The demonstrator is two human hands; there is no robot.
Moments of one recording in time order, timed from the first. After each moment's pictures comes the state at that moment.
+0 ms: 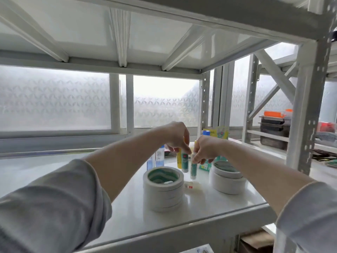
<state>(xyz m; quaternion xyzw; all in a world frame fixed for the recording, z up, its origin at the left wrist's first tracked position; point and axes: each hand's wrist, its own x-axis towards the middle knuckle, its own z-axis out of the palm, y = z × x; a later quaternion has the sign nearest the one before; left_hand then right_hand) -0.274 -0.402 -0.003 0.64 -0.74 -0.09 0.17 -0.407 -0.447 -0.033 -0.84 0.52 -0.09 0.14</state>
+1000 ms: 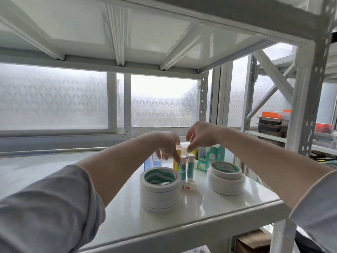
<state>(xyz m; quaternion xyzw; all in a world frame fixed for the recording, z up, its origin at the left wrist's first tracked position) -0.272 -0.399 -0.016 0.69 -0.71 -0.13 0.07 -0.408 -0.428 0.001 -0.88 0.46 -0.12 0.09</state>
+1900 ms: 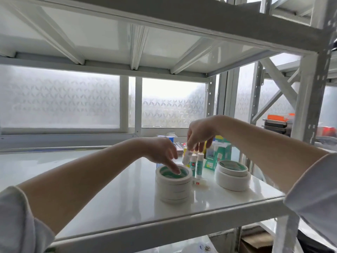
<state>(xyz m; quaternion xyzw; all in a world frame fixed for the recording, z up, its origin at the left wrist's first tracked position) -0.231 -0.310 -0.018 0.64 -0.76 -0.07 0.05 -0.369 -0.378 0.030 -0.87 0.48 0.03 0.11</state>
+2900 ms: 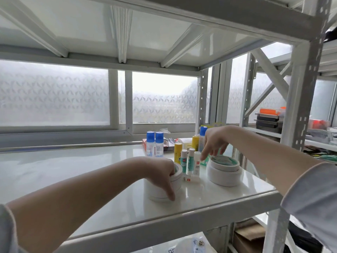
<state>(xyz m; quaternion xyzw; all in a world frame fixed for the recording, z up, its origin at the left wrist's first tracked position) -0.264 -0.329 -0.067 0.65 -0.75 -0.05 -0.06 -0.425 -0.431 -0.008 -0.81 0.58 0.04 0.12</state>
